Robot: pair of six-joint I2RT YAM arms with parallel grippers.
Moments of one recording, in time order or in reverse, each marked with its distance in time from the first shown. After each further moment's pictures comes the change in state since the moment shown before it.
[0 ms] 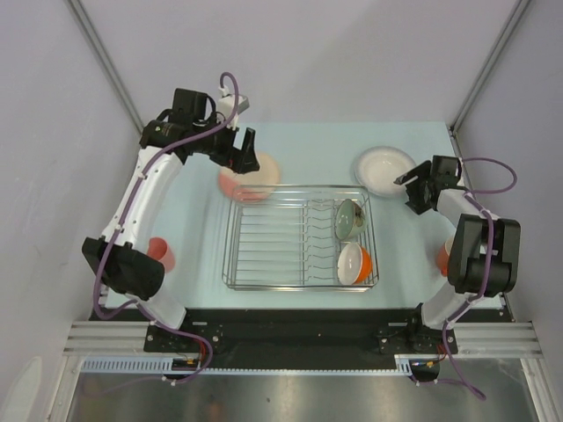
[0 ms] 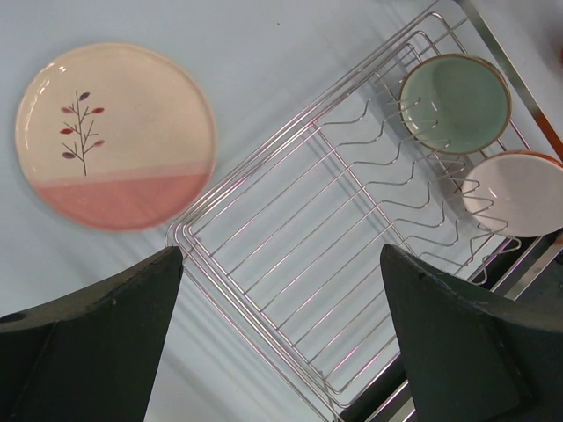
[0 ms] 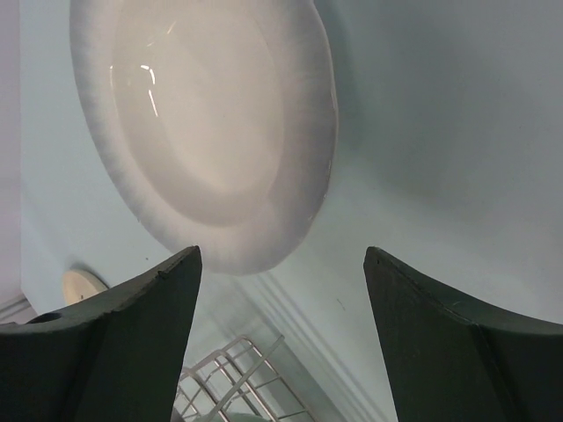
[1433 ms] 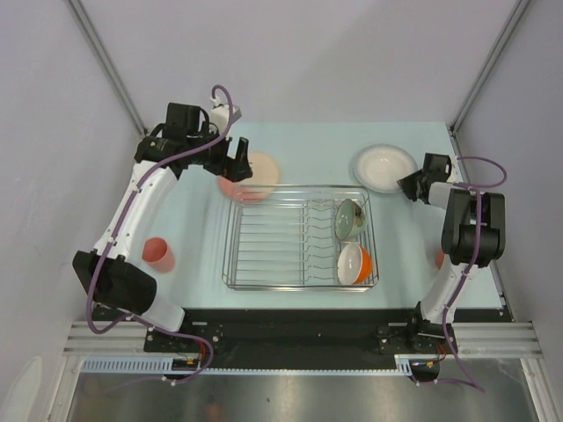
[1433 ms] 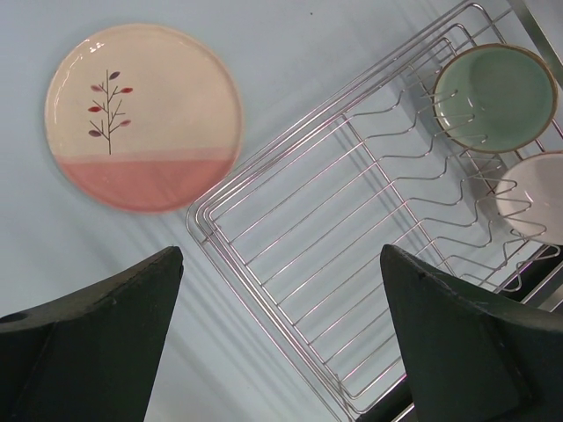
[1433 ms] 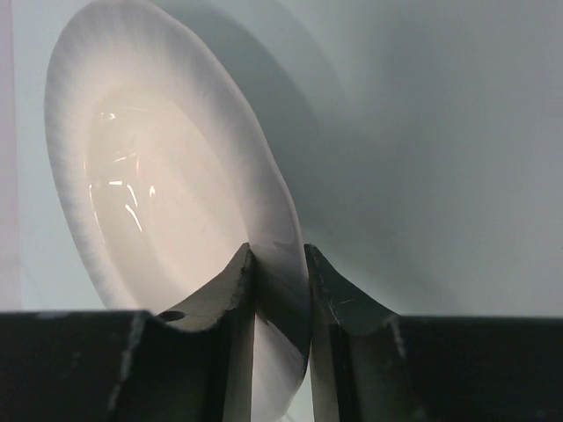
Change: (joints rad) left arm 0.029 -0.123 -0.199 0.125 -0.044 0.000; right arm 0.006 0.281 0.101 0.223 0.089 0.052
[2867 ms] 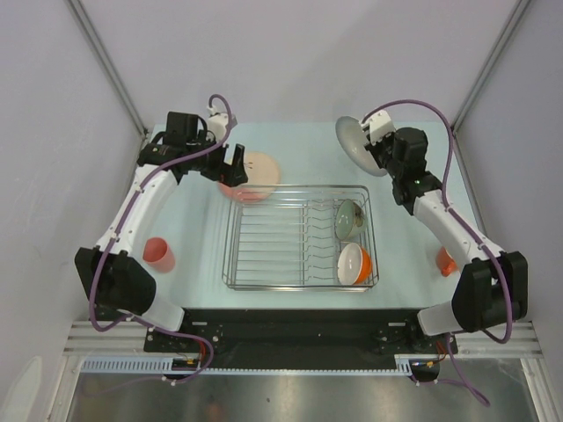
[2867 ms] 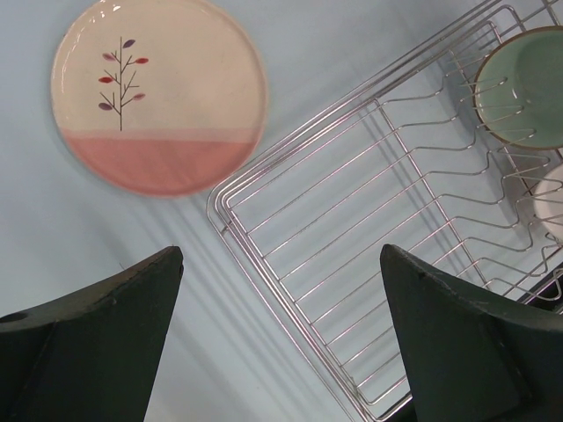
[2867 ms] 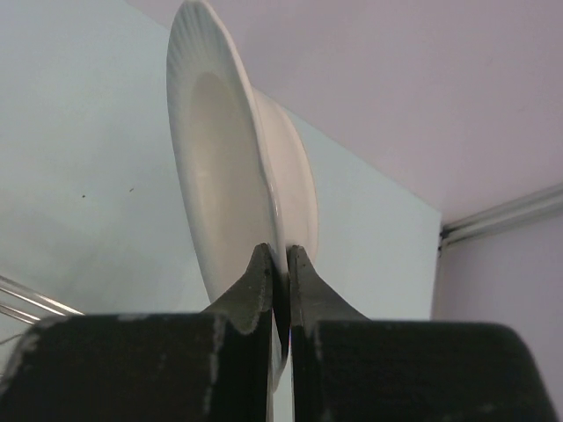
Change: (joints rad) left arm 0.039 -0.009 -0.117 0.078 -0.014 0.010; right arm 0.401 -0.495 0.025 0.006 0.083 -1.404
